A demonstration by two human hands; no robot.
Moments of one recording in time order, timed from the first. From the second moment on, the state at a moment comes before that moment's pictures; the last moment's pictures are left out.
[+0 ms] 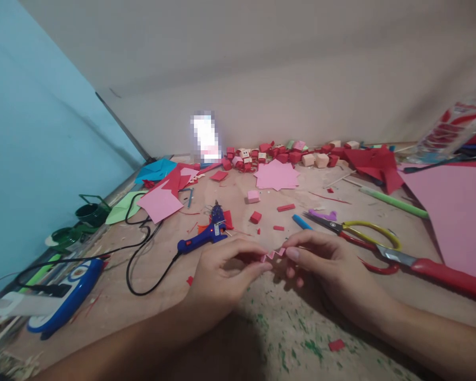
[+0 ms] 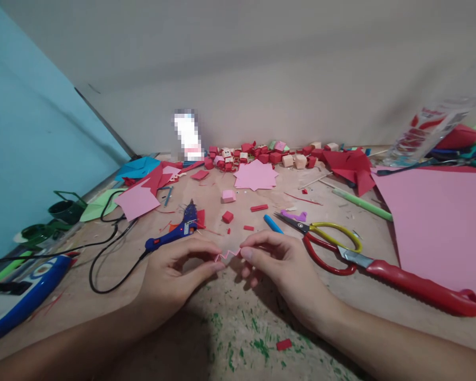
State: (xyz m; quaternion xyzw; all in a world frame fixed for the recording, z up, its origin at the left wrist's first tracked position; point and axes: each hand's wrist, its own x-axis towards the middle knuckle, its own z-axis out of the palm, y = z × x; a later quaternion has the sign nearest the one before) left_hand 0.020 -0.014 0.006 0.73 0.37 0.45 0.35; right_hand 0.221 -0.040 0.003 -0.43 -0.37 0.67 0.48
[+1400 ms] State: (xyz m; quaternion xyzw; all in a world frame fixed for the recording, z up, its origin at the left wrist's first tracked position) left_hand 0.018 -0.015 -0.004 0.84 0.22 0.42 0.26; right_hand 0.217 -0.046 0.005 -0.48 -0.55 0.57 0.38
